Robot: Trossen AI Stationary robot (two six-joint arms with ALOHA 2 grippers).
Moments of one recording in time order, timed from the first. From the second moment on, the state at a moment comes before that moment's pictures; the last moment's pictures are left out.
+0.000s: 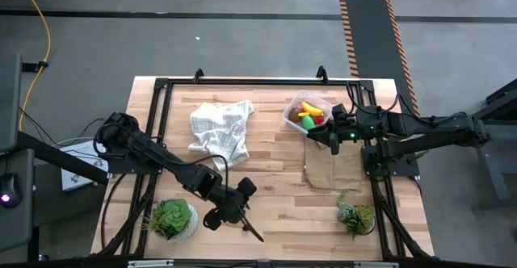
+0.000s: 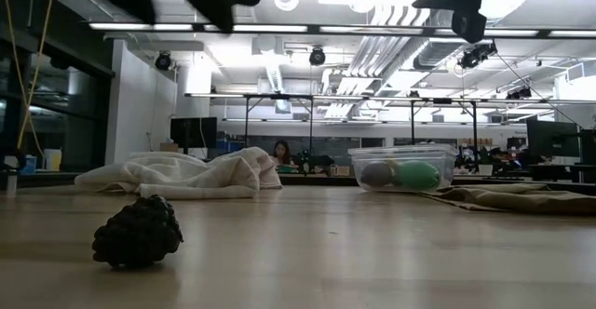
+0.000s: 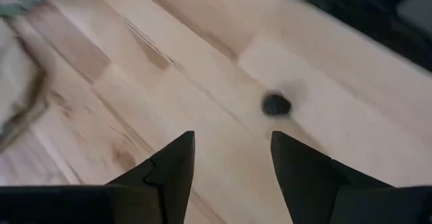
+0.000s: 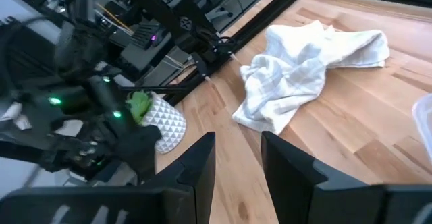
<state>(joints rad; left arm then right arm) -0.38 1.71 1.21 -0.44 -0.01 0.42 0.01 0.79 0.70 -0.22 0.05 0.69</state>
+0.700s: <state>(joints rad) -0.46 1.87 1.20 -0.39 -0.04 0.55 0.09 0.78 0.70 -0.22 0.11 0.73</state>
